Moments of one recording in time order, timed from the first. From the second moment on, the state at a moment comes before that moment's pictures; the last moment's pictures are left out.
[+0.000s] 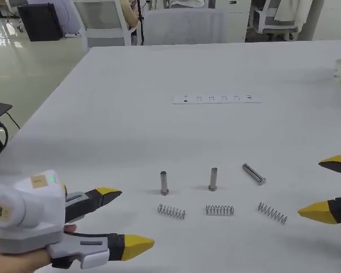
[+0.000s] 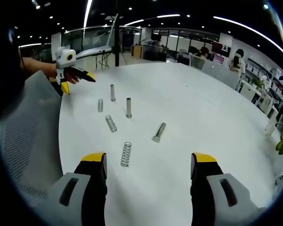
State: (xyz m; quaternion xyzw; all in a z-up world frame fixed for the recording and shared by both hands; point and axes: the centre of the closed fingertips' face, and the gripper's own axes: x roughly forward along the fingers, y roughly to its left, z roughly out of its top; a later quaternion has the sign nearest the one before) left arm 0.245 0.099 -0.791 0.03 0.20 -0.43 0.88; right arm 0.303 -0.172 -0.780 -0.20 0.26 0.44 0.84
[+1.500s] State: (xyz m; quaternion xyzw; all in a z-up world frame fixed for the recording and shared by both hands) left arm 0.246 0.099 -0.789 0.02 0.20 -0.42 0.89; right arm 0.387 -0.115 -0.801 -0.22 0.30 0.41 0.84
